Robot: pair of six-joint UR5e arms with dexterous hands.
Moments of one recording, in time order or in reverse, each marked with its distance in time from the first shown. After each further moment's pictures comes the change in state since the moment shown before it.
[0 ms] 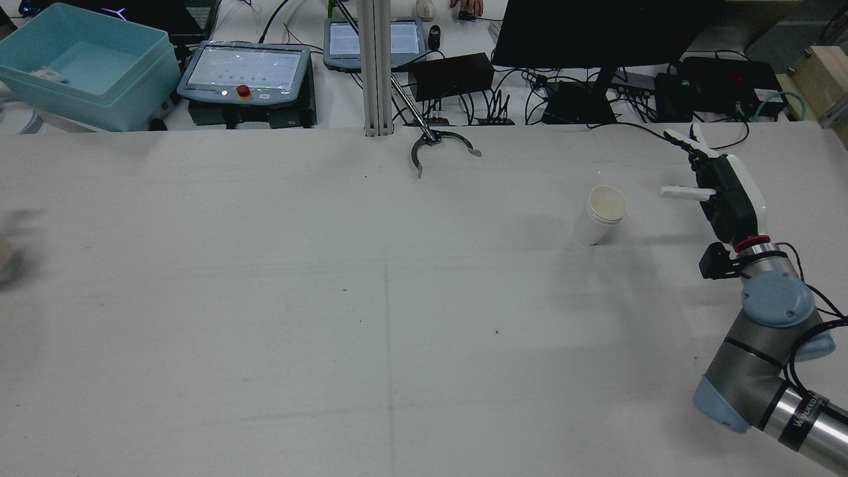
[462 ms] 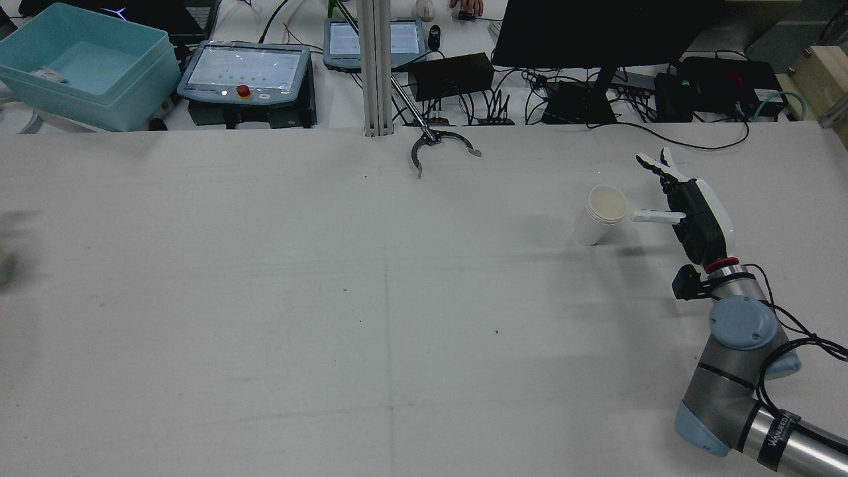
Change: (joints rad) left arm -0.009 0.017 -0.004 -0.020 0.000 -0.002; right arm -0.099 0.029 -0.058 0.029 0.063 0.027
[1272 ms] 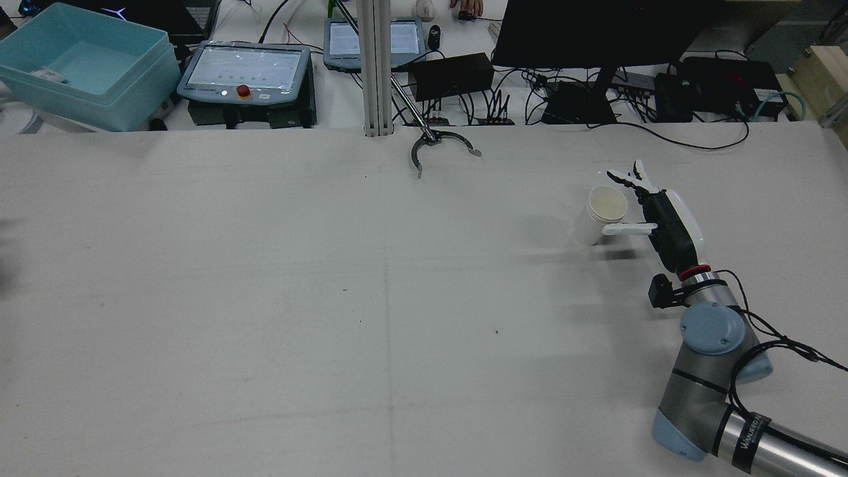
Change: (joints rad) left arm -0.005 0.039 0.011 -0.047 0.000 -0.001; right arm -0.048 0.059 -0.054 -0.009 0.001 -0.036
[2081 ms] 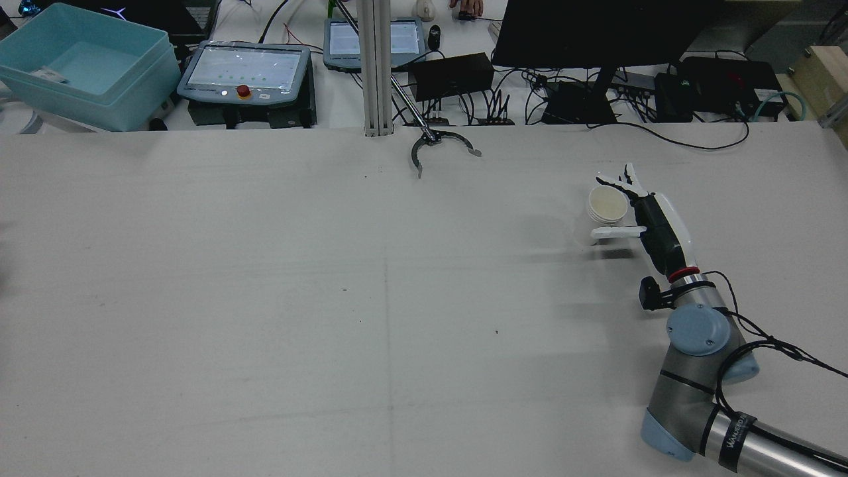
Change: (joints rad) left arm -0.005 0.013 0.008 -0.013 0.000 0.000; right arm -0.015 0.033 -0.040 0.003 0.015 -0.037
